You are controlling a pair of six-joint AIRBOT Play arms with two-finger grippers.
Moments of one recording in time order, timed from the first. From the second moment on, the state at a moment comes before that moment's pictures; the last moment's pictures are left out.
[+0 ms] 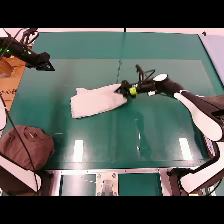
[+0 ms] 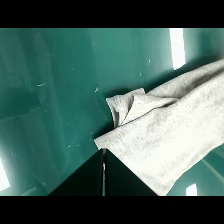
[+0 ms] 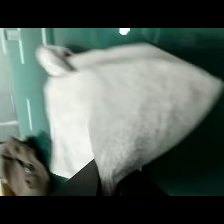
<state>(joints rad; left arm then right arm) 0.16 -1.85 2.06 1.07 -1.57 -1.31 0.20 -1.75 1.31 -0.36 0.99 1.19</state>
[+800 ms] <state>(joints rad) 0.16 -1.85 2.06 1.07 -1.61 -1.31 -0.65 -1.21 1.42 -0.54 1.03 1.54</state>
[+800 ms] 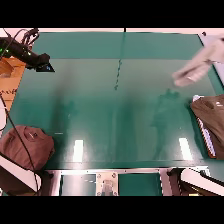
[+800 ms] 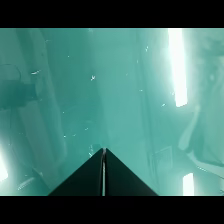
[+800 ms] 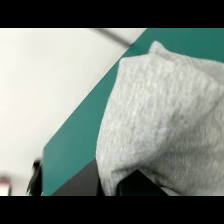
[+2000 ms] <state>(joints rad) 0.15 -1.85 2.06 1.07 -1.63 -1.35 -1.40 -0.93 0.91 -1.22 1.15 1.87</state>
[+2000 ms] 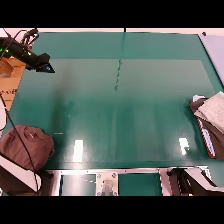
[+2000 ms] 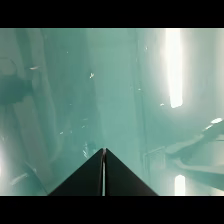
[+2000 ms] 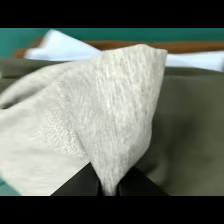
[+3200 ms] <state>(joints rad) 0.15 -1.75 2.05 1.06 -1.55 -1.32 -1.12 -1.02 1.16 -1.20 1.30 1.81</state>
